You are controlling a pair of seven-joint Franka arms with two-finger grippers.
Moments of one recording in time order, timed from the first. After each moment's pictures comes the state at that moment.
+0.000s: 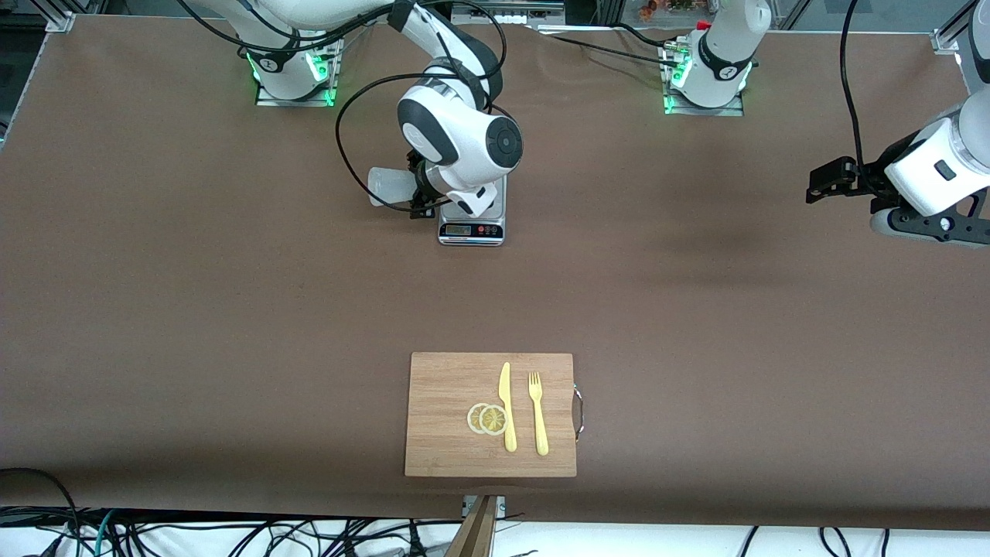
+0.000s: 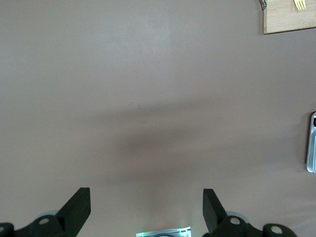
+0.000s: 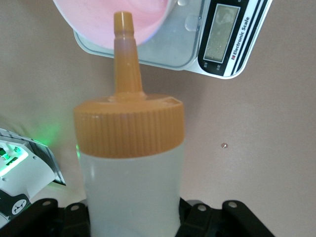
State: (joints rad) left arm 0.05 0.10 -0.09 -1.54 -0.03 1.46 0.08; right arm 0.52 0.60 0.40 -1.54 -0.40 1.48 -0.71
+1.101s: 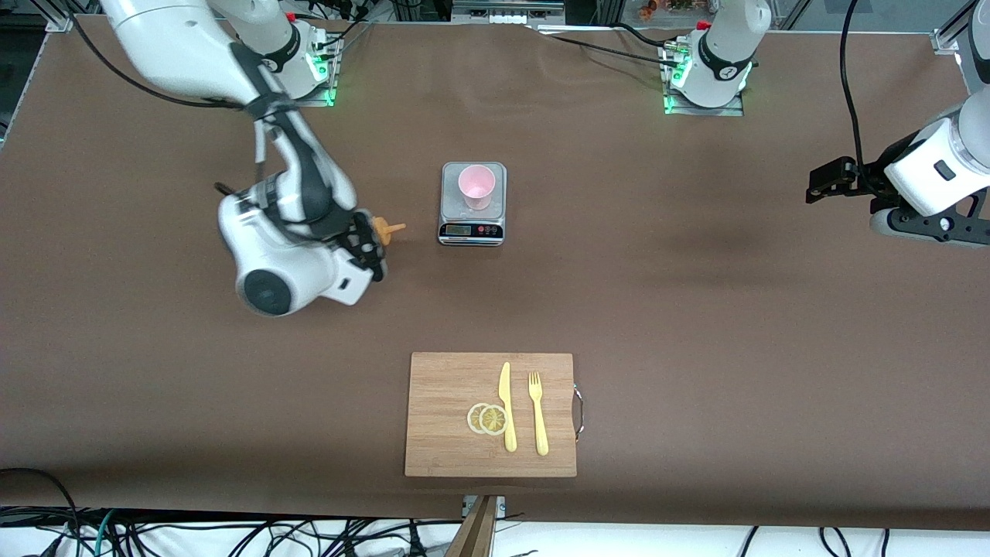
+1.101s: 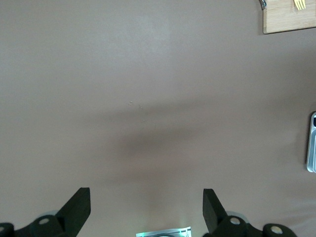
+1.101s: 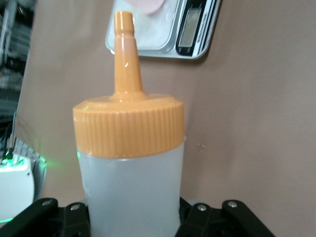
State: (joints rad) left arm 0.05 0.10 -0.09 -1.53 -0.03 1.46 0.08; right arm 0.20 0.62 0.12 -1.52 0.24 1.59 -1.53
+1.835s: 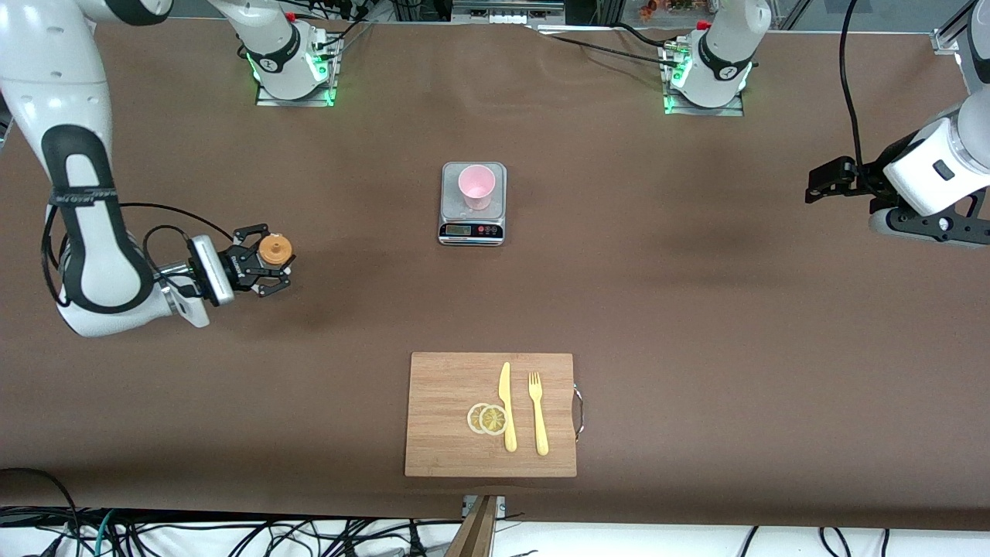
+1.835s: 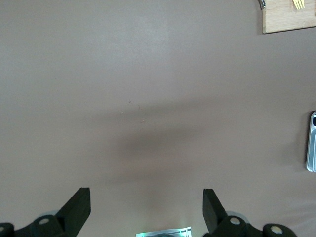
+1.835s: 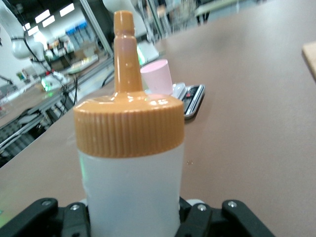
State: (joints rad) left arm 0.05 0.10 -0.09 -1.53 -0.03 1.46 0.08; right arm -0.18 0.77 -0.01 -1.61 0.81 1.40 -2.22
